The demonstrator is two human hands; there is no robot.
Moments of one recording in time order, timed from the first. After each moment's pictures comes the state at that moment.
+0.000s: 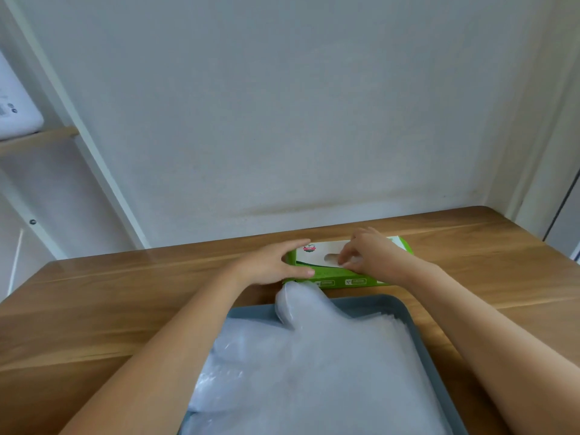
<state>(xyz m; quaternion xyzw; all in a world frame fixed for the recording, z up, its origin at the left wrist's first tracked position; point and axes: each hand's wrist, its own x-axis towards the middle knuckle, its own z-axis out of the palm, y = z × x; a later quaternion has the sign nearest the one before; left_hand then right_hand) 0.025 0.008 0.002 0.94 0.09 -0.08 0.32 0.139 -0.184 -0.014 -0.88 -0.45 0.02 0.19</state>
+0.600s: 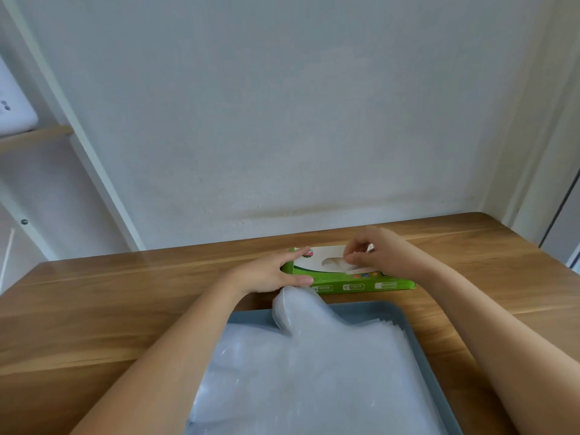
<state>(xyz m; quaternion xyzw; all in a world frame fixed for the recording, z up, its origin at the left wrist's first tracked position) 0.037 0.019 -0.019 0.93 0.07 -0.11 0.36 0.148 -0.203 -0.005 -0.84 -0.42 0.07 0.34</state>
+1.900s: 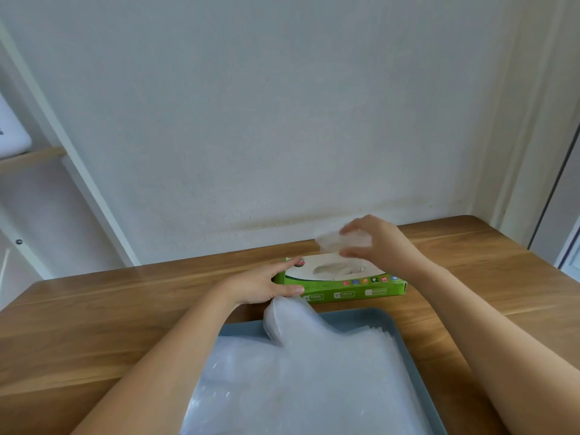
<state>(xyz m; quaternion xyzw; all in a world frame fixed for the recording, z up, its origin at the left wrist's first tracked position) 0.037 0.019 -0.018 0.92 0.07 -0.12 0.36 0.159 -0.209 0.000 -0.85 -0.37 -0.01 0.39</state>
